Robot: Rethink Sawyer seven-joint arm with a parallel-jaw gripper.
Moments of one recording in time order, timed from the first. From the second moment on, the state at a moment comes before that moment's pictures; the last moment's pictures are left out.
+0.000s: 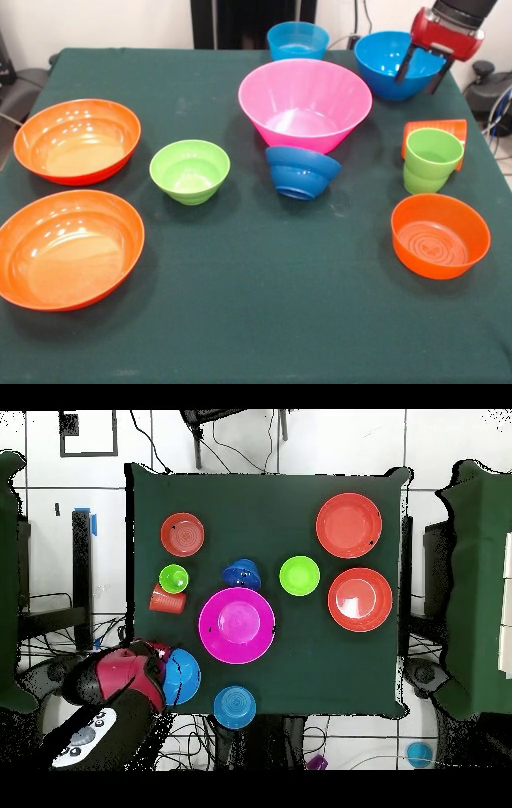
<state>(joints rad) 0.67 -0.38 -0.43 1.77 0.33 0.25 2.13</state>
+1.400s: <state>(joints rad) 0.77 -0.65 -0.49 1.78 0.33 0.49 2.13</state>
